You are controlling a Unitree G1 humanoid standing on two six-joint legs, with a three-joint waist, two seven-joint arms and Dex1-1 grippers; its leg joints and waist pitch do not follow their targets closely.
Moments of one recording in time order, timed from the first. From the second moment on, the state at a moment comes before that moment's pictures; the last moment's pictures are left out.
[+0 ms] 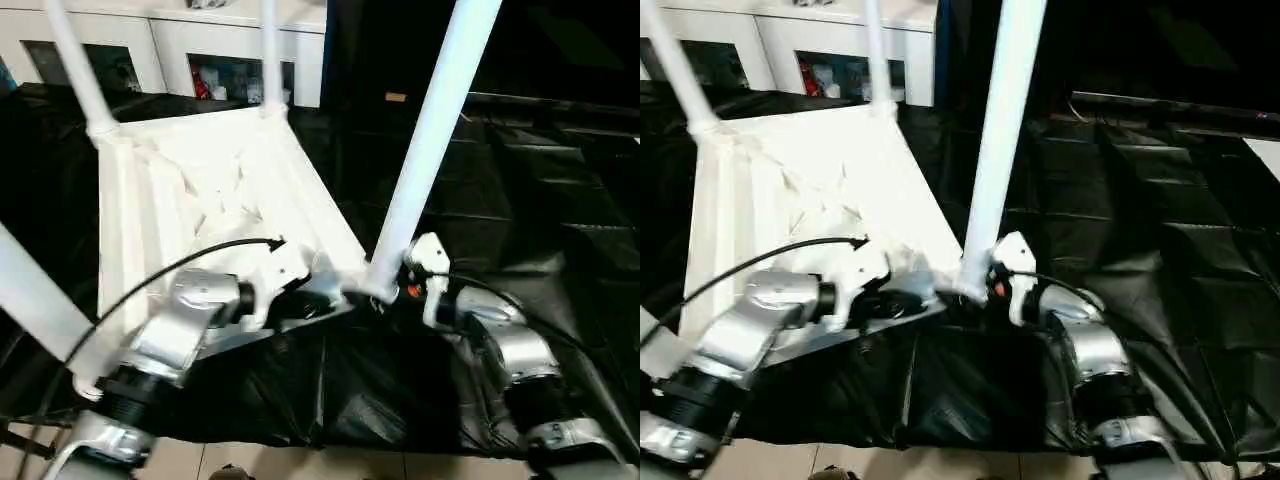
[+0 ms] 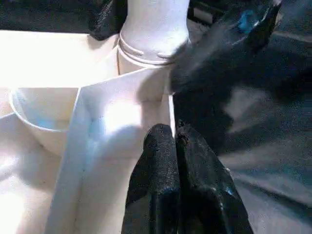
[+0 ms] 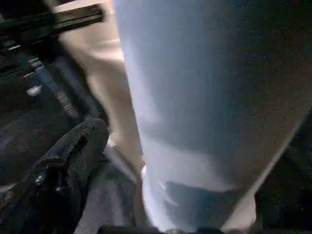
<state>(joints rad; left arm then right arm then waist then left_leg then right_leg) -0.44 0.39 -0.28 0.23 -0.02 0.35 -1.14 -0.45 -0.27 0.11 0.57 0.15 0.06 1.10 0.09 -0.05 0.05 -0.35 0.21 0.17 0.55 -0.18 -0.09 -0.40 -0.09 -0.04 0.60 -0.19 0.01</state>
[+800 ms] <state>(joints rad) -0.48 0.45 -0.32 0.28 -0.02 0.38 -1.21 -0.47 -0.29 0.16 0.60 0.15 0.02 1.20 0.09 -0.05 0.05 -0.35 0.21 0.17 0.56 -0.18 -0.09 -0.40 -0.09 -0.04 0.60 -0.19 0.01</state>
